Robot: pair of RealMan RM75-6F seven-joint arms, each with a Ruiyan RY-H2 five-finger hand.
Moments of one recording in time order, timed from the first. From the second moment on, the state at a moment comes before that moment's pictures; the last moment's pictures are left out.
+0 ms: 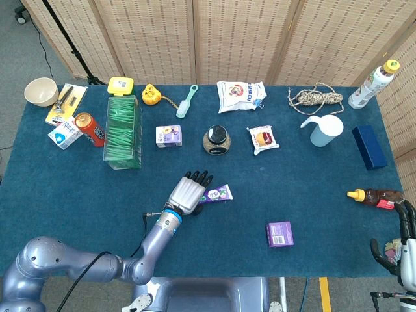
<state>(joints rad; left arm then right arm) -1.10 -1.86 -0.16 -1.45 0.60 1.06 0.94 -0.11 -1.12 0.07 -1.81 -1.46 1.67 0.05</state>
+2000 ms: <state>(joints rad) -1.12 -1.78 -0.15 -1.39 0.61 0.93 0.83 -0.14 -1.11 0.08 -1.84 -1.48 1.70 0.02</state>
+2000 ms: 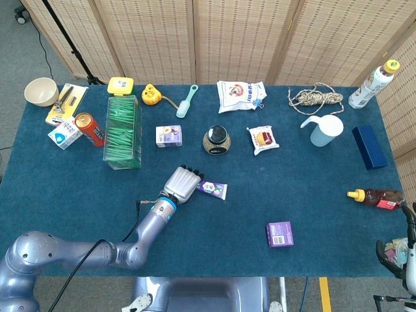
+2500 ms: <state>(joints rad) -1.04 -1.63 -0.08 -1.54 0.75 1.03 0.80 -0.14 -1.11 0.08 -1.85 -1.50 1.70 0.01</state>
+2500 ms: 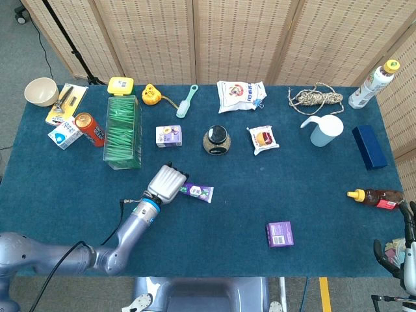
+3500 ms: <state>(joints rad) -0.98 -1.41 -0.04 -1.70 0.83 1.12 0.99 -0.14 -1.11 0.08 -1.85 -1.50 1.70 0.01</state>
